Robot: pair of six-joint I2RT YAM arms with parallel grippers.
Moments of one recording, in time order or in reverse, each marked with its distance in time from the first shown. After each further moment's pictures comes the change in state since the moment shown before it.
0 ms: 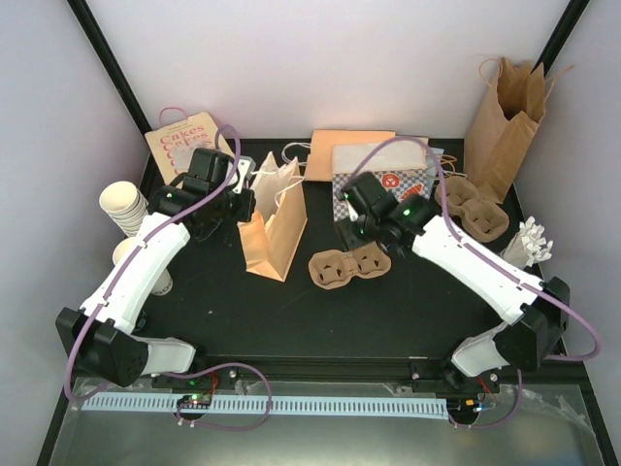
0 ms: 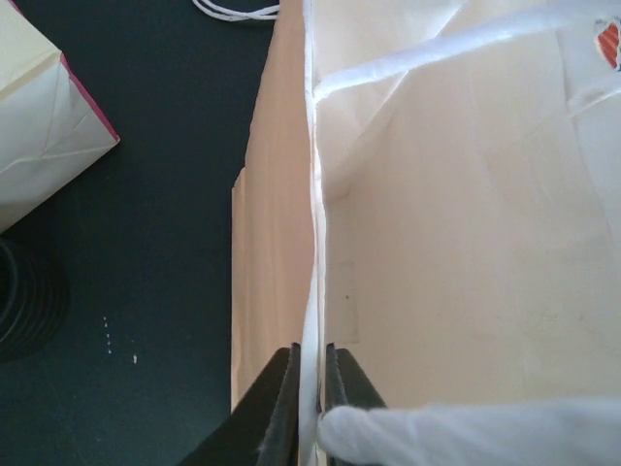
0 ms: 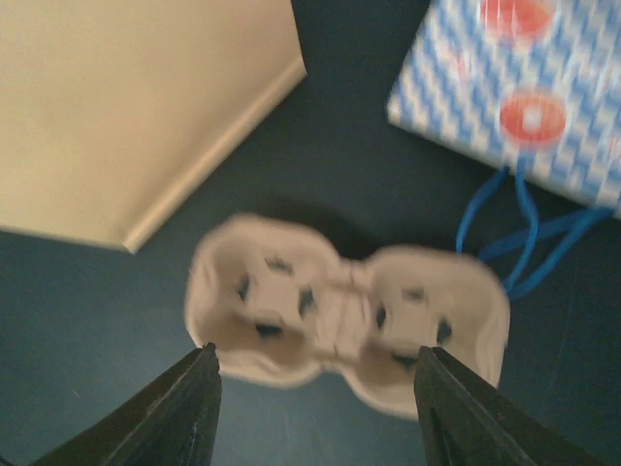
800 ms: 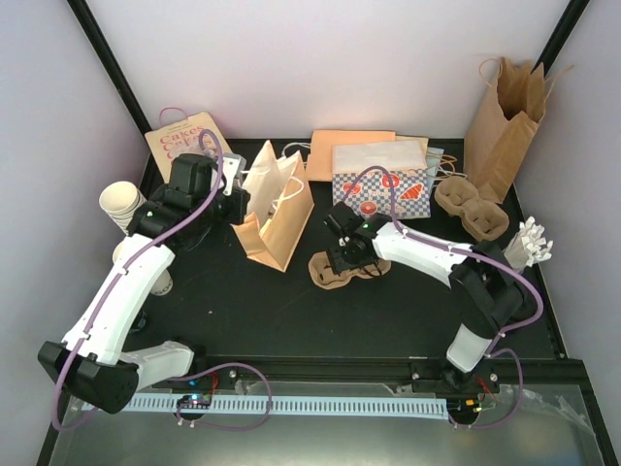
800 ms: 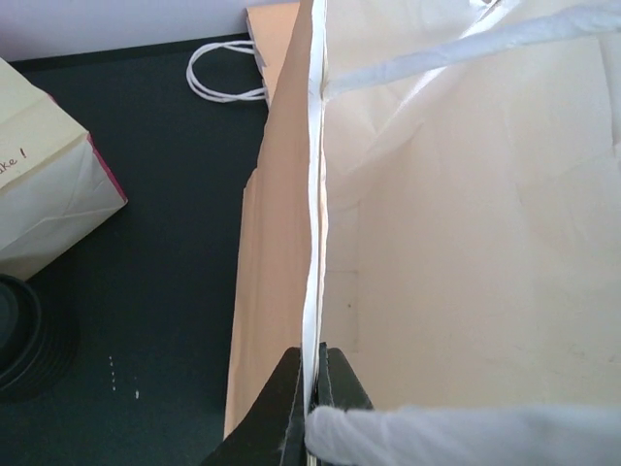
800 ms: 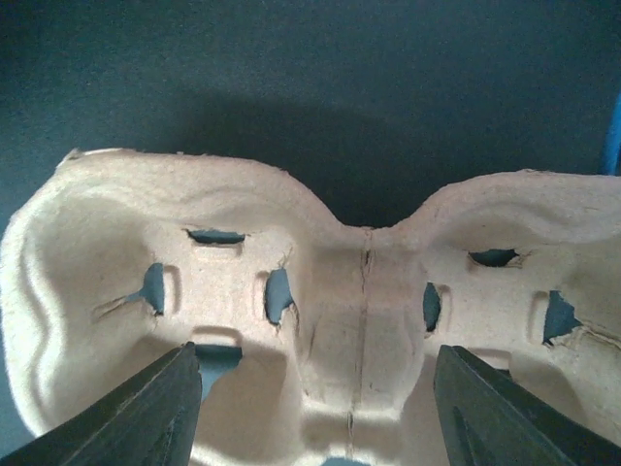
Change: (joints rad) left arm 0.000 -0.141 -0.037 0.055 0.017 0.018; right arm -0.006 0.240 -0.310 0.193 -0.020 0.156
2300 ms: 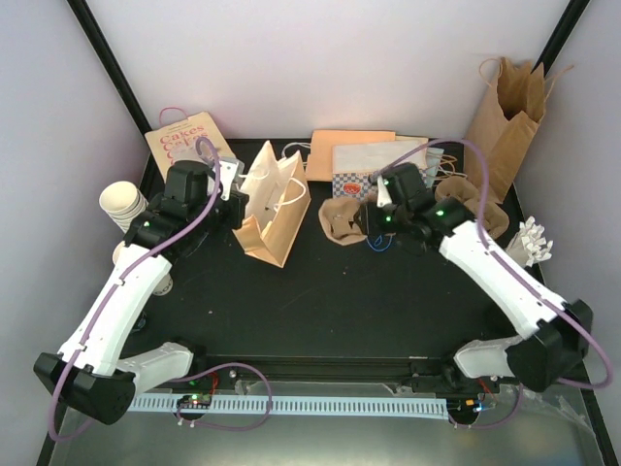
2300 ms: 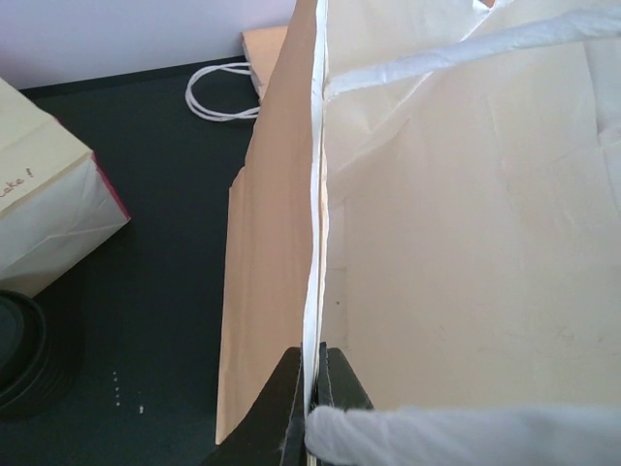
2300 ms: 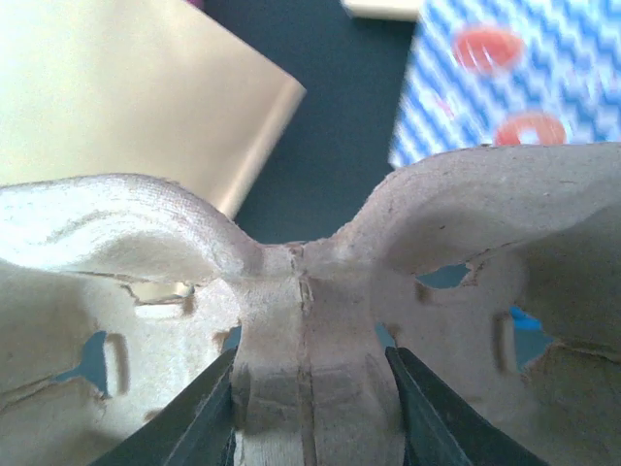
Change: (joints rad) left arm 0.000 -0.064 -0.066 0.059 -0.010 0.025; right arm -0.191 -0.349 0.055 -0.025 -0.182 -0.018
